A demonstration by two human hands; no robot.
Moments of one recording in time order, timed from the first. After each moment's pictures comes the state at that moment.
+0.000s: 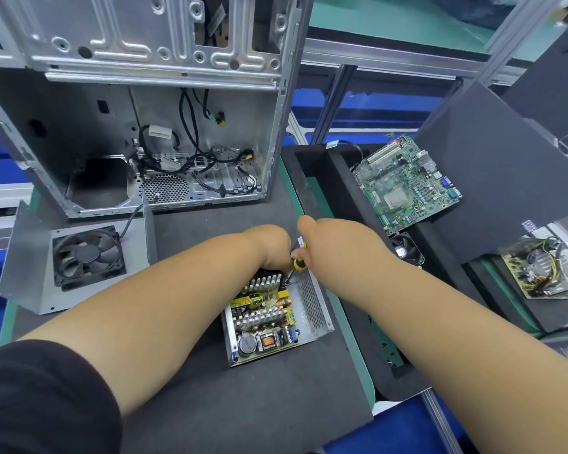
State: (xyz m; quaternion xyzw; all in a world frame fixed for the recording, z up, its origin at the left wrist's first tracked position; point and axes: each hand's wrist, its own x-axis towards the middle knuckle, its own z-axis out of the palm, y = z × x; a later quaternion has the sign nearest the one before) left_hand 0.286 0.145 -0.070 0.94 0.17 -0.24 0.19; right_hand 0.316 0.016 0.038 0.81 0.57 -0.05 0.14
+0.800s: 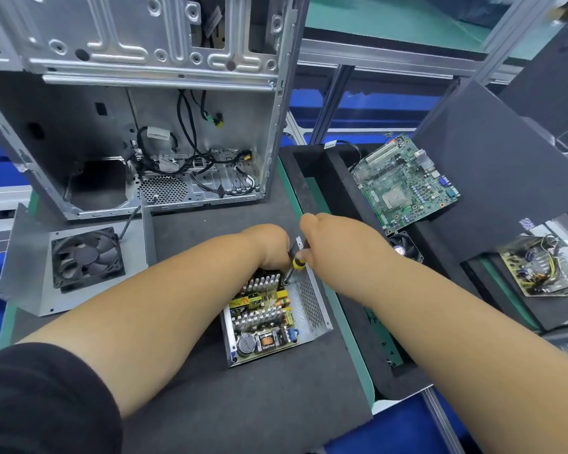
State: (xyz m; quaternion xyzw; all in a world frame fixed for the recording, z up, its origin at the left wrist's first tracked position) left_hand 0.286 0.147 -0.073 0.94 0.18 -0.22 0.20; right_hand 0.319 0.013 0.043 0.81 0.58 -0.07 0.12
